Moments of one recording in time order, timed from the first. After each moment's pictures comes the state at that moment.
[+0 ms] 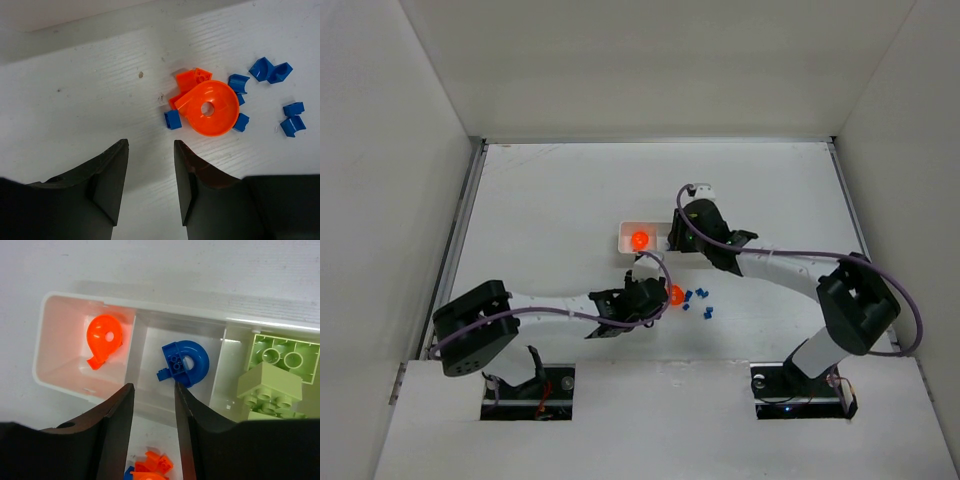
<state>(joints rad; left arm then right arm) -1.16 1.42 0.61 0.00 -0.51 -0.69 0.71 1.58 0.96 -0.03 0.24 0.55</state>
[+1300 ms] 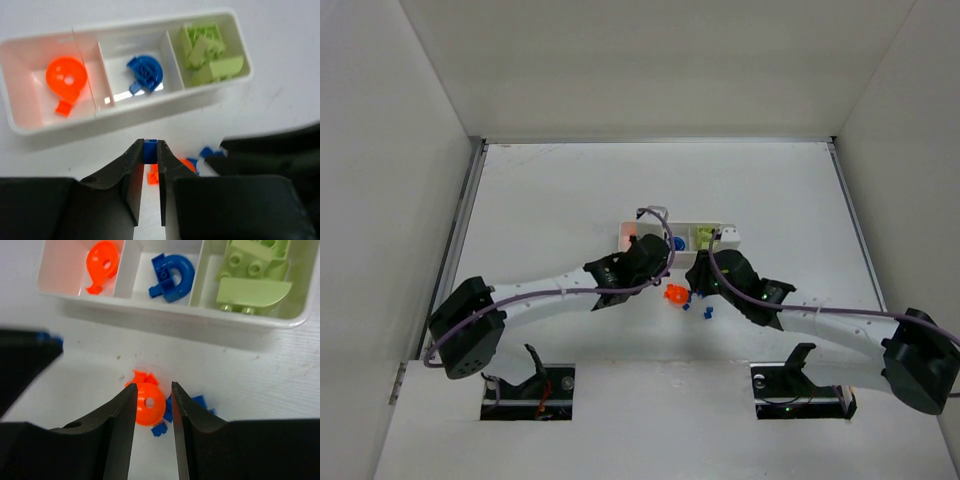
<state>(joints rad) -1.04 1.40 0.82 -0.04 -0.48 -0.59 0.84 1.13 0.54 0.01 0.32 0.63</state>
